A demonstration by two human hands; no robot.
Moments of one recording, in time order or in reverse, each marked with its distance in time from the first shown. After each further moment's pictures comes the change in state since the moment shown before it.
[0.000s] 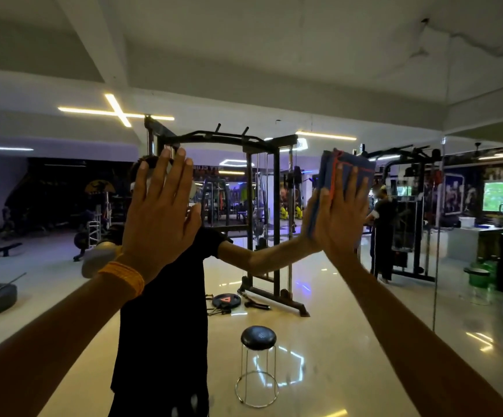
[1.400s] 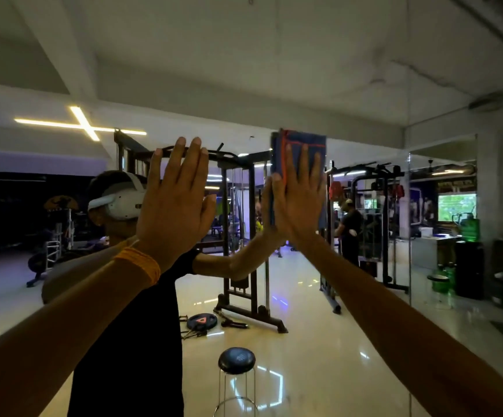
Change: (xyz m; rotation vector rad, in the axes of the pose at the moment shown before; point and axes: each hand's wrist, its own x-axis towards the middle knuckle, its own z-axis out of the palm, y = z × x) left_hand 0.072 0.031 0.015 0.029 0.049 0.025; right_hand 0.049 -0.064 0.014 -0.068 0.053 -0.205
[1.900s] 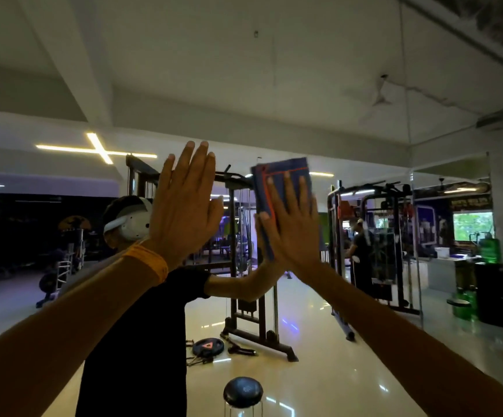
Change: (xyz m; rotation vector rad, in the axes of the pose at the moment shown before) left_hand 0.047 0.004 -0.004 -0.093 0.038 -0.033; right_hand -0.005 0.011 -0.004 -0.019 -0.116 -0.291
